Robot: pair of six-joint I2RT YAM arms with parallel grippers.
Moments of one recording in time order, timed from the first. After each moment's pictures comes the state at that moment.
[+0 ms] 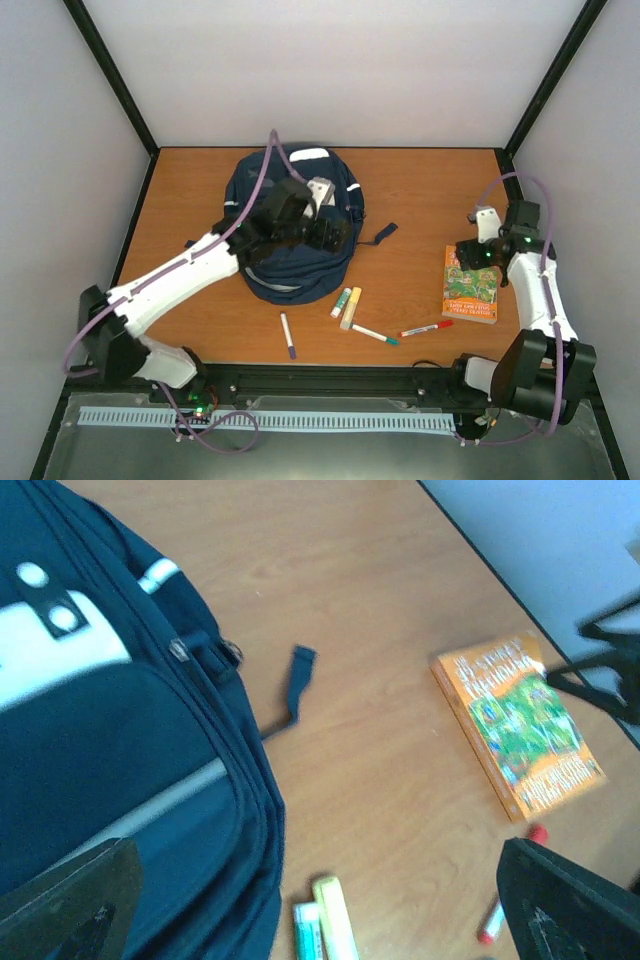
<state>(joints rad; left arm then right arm) -0.82 1.36 1.22 -0.48 0.03 -0.39 -0.23 1.22 0.90 -0.69 -0.22 -0.45</state>
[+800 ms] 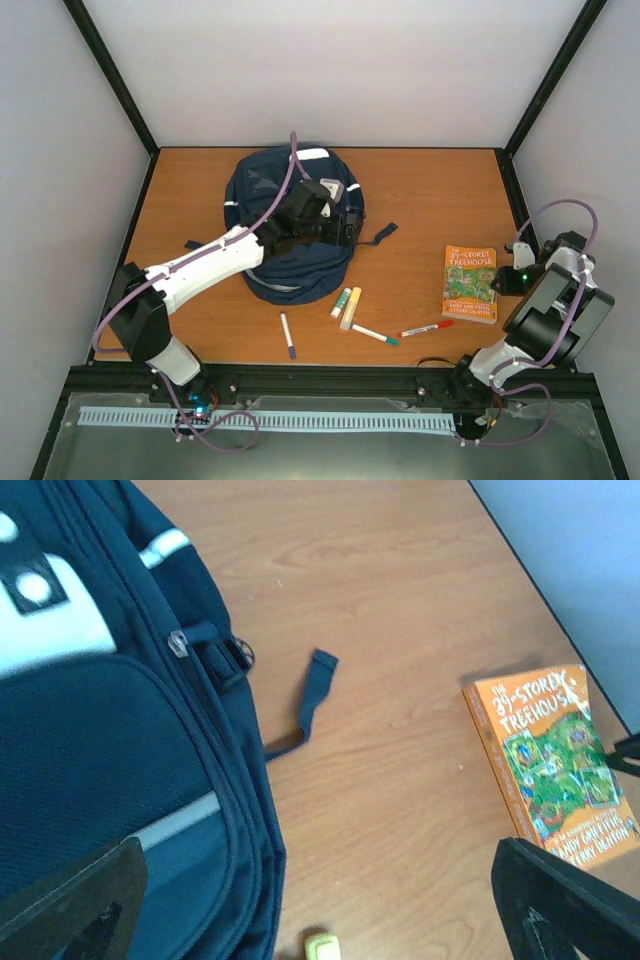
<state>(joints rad) -0.81 1.58 1.33 -0.41 -0.05 -0.50 -0.70 1.56 0.93 -0.82 -0.35 -0.70</state>
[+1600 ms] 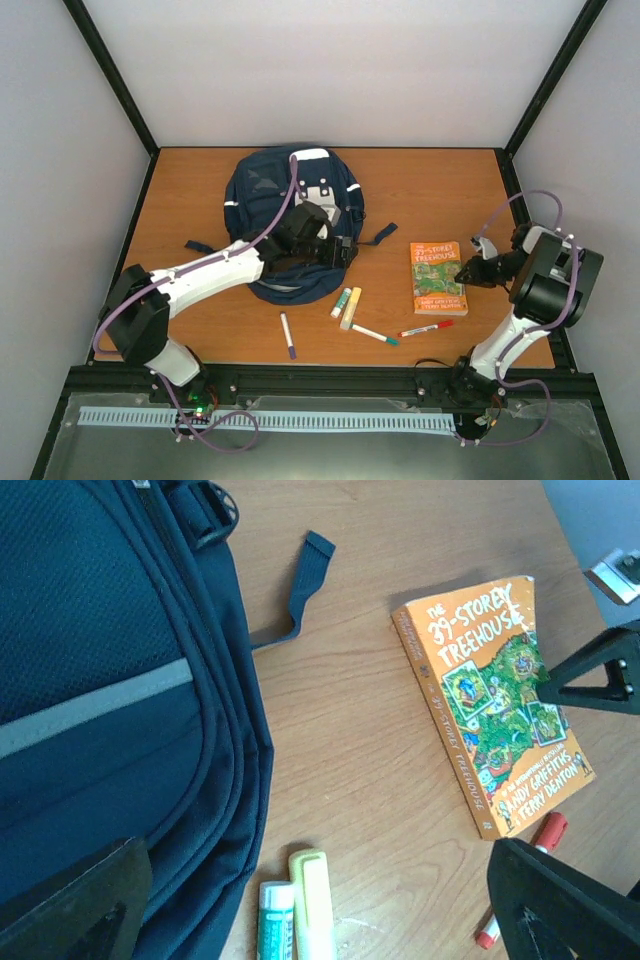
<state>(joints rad) -0.83 1.56 1.14 -0.34 0.08 -0.59 -0.51 1.79 1.01 -0.93 -0.56 -0.65</state>
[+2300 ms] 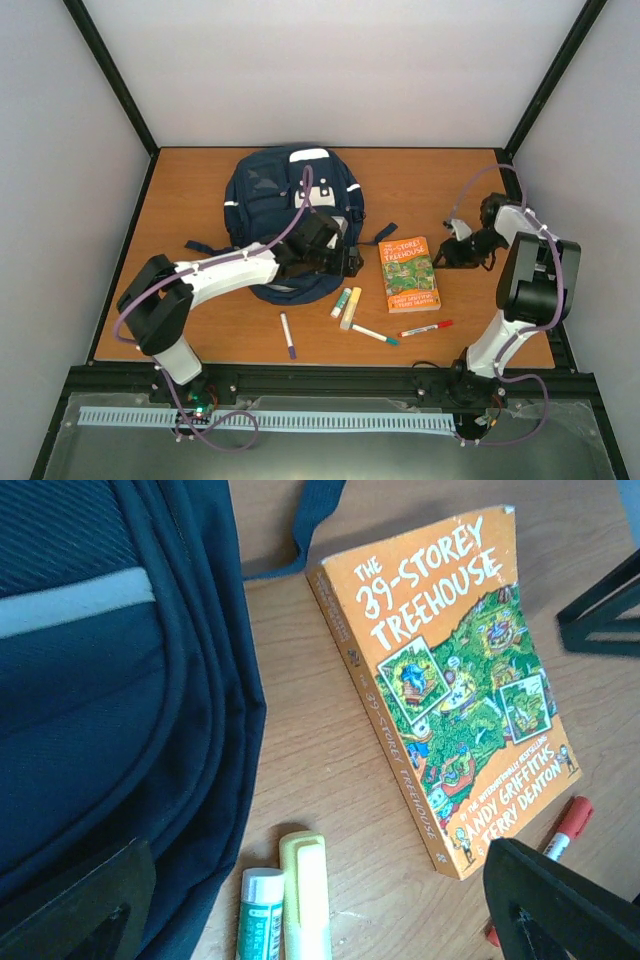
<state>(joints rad) -0.86 1.63 1.10 -0.29 0.10 -0.66 -0.23 1.80 1.14 -1.01 -0.51 -0.48</state>
